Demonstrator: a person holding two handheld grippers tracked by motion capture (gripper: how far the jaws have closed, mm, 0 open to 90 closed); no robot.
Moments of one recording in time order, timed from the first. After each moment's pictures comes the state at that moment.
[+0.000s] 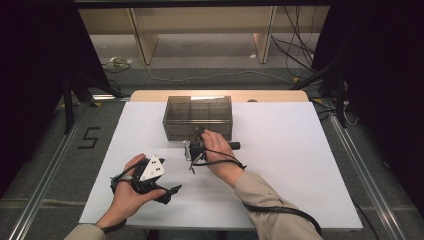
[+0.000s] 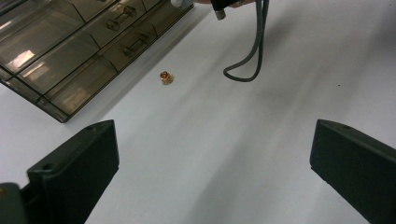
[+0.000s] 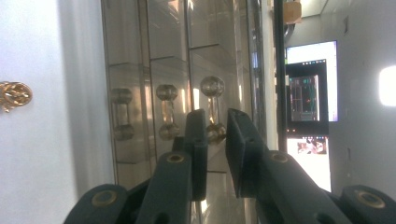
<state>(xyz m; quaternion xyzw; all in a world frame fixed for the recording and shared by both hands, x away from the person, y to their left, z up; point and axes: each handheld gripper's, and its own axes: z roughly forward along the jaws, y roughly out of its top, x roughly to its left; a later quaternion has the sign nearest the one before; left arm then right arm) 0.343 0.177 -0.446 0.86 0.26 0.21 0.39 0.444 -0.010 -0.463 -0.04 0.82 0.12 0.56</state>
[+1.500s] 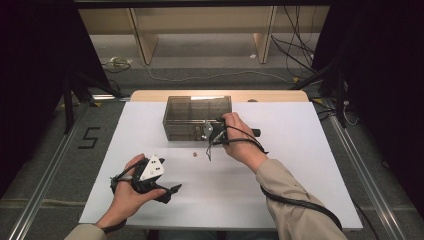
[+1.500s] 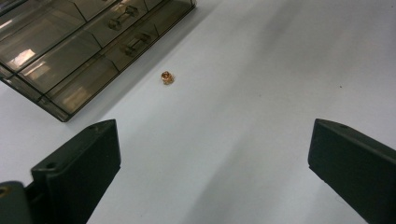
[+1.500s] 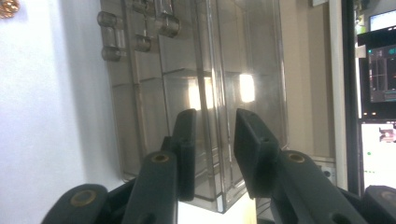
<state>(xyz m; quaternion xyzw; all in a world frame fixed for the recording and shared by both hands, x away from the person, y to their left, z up) 0.344 0.177 -0.447 0.86 0.26 0.21 0.39 0.476 -0.065 -0.410 -0.01 0.89 0.11 0.44</state>
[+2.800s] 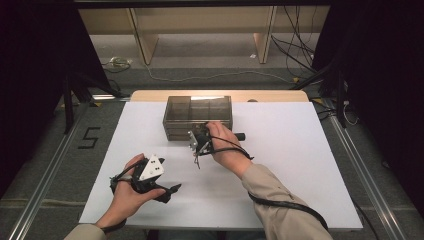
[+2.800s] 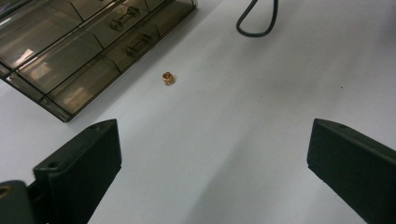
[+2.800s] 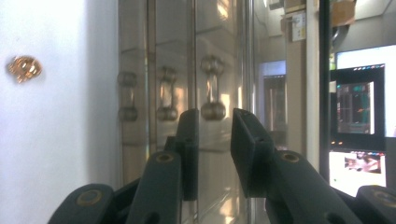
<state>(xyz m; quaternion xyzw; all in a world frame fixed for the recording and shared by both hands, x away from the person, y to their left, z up) 0.343 0.178 -0.446 0.85 0.26 0.21 0.40 0.464 -0.023 -0.437 -0.06 0.87 0.12 0.48</state>
